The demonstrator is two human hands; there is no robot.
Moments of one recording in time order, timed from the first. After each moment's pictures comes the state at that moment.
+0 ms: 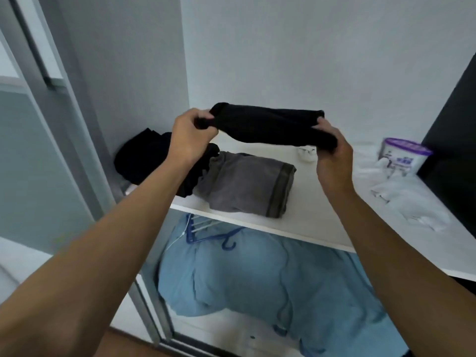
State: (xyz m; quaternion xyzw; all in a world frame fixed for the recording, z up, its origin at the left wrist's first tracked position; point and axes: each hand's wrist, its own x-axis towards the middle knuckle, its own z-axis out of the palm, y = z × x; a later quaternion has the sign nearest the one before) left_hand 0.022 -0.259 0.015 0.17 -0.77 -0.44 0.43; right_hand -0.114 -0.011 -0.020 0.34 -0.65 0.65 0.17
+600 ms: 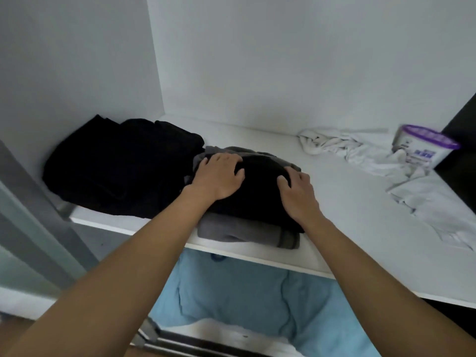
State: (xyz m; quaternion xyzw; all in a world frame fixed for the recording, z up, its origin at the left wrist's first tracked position) left_hand -0.125 -0.309 -0.102 0.11 -0.97 -0.18 0.11; right_hand -0.191 -0.110 -0.122 0.17 -0.92 0.35 -0.05
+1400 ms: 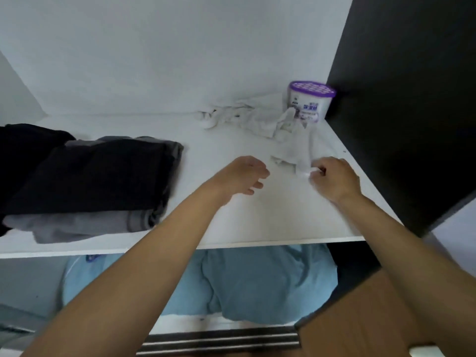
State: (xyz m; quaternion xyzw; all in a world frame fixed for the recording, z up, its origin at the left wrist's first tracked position) left_hand -0.214 0.000 -0.094 0.10 -0.80 -0.58 -0.12; right_hand -0.286 0.219 -0.129 0.06 -0.97 0.21 0.08
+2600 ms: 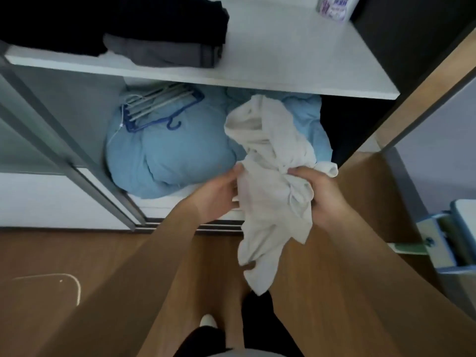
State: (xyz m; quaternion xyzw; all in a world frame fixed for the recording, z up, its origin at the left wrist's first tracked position) left_hand 0.171 -0.015 -0.257 0.08 -0.46 -0.86 -0.22; right_hand 0.126 0.200 -0.186 -0.12 -0.60 0.74 -0.26
